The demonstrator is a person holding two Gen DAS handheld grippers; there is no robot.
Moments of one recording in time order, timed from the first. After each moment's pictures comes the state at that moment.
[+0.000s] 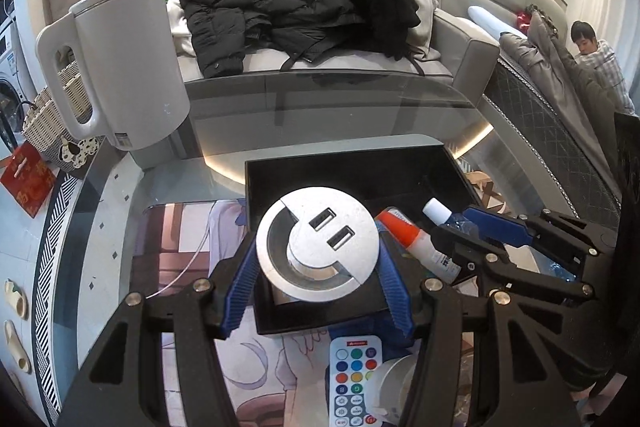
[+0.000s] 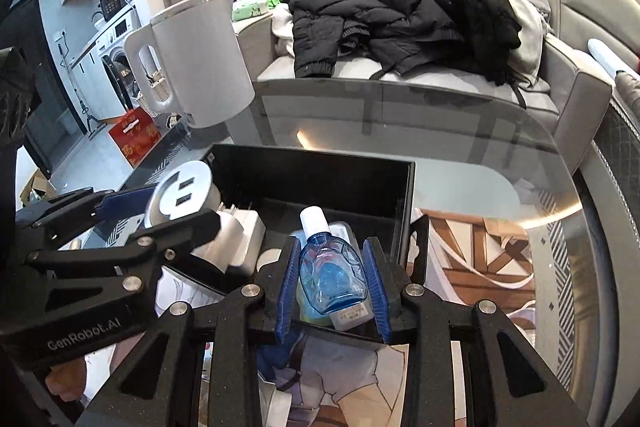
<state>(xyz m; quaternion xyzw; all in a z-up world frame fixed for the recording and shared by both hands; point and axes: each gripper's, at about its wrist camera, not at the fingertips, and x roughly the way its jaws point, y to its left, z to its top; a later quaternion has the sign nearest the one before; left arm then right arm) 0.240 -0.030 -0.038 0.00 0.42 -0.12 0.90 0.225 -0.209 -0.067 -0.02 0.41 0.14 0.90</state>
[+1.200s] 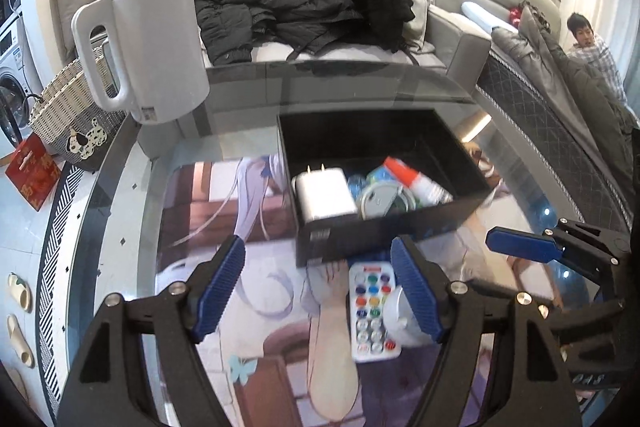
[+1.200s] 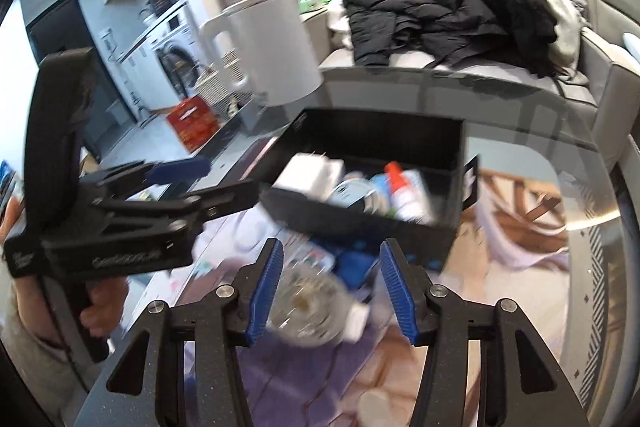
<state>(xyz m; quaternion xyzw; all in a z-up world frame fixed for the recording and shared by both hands) 0.184 0.002 -0.036 0.01 0.42 -0.13 0.90 0.134 -0.204 -0.054 0.00 0.41 0.24 0.88</state>
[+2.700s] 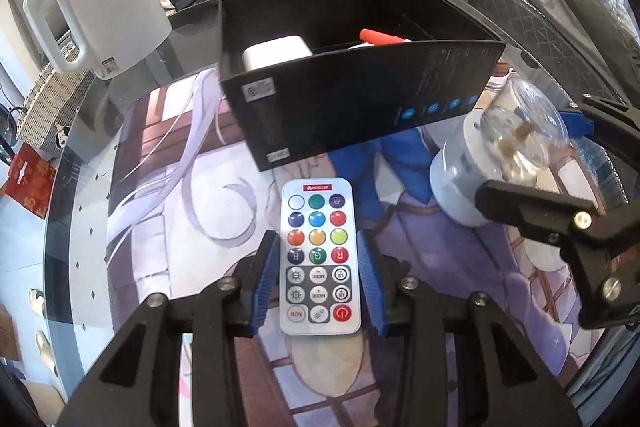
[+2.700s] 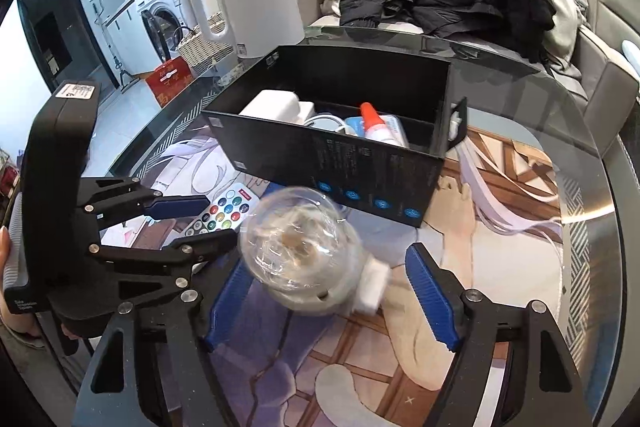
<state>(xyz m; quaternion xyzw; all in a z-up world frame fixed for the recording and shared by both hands) 0.162 -0.030 -0.104 0.09 0.49 -0.14 0.85 0.133 -0.209 -0.097 -0.06 0.45 0.21 0.87</state>
